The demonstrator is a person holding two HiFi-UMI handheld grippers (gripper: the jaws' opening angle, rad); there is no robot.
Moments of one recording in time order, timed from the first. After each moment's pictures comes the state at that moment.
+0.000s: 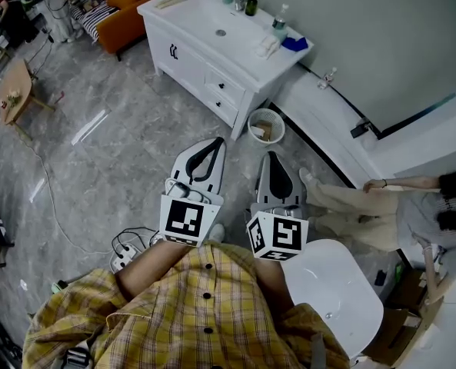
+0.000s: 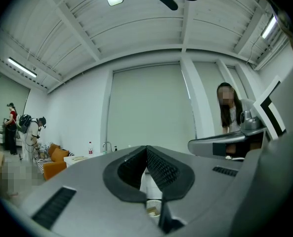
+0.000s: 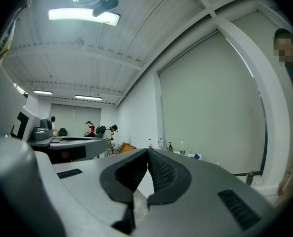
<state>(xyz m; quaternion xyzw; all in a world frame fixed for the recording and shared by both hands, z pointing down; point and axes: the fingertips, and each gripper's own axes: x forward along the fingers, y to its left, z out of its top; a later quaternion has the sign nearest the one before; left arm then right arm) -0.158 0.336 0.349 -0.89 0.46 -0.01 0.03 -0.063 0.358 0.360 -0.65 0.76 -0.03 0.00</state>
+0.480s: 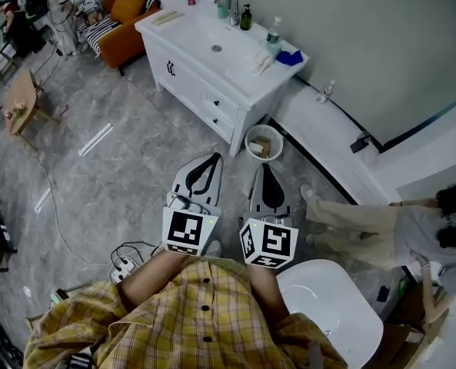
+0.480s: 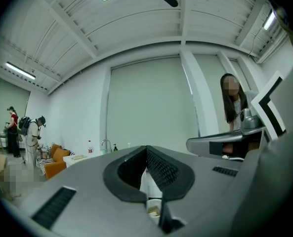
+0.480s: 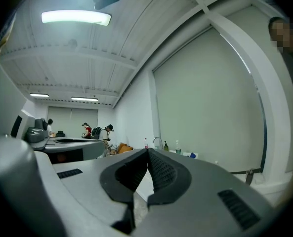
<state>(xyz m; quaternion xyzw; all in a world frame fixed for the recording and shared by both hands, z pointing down) -0.089 0.302 0.364 -0.88 0.47 -0.04 0.03 0.005 0.318 0.374 -0.65 0.76 -0.05 0.01</state>
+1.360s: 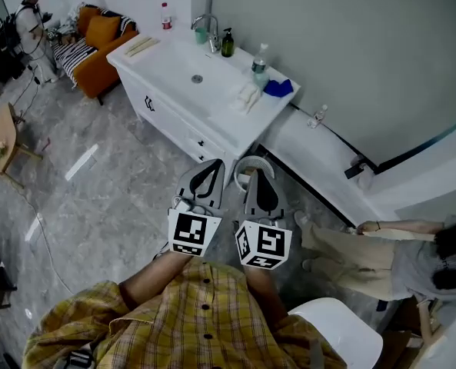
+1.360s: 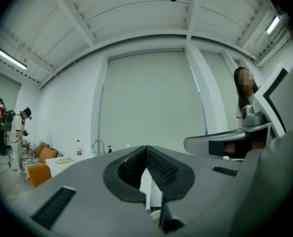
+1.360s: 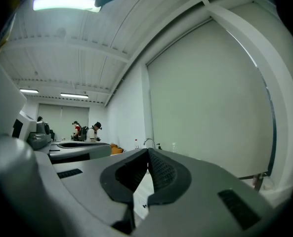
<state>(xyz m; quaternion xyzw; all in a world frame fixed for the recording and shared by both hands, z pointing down) -0.046 0.060 0.372 -0.90 0.44 -0.03 0.03 0.033 0.084 0.377 -0.68 0.73 -0.05 0.01</state>
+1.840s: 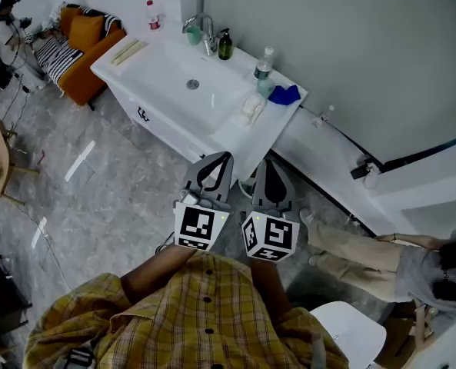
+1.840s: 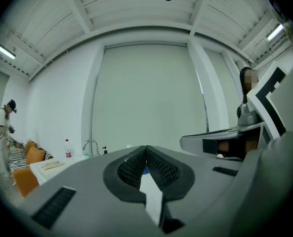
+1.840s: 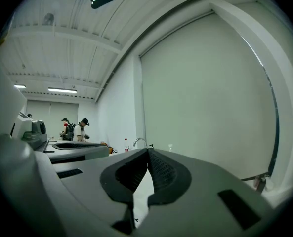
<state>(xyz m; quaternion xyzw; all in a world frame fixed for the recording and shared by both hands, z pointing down) -0.036 -0.105 0.369 -0.92 0.39 -0.05 0.01 0.041 -0.081 0.372 -0.71 0.70 -0.07 0.00</state>
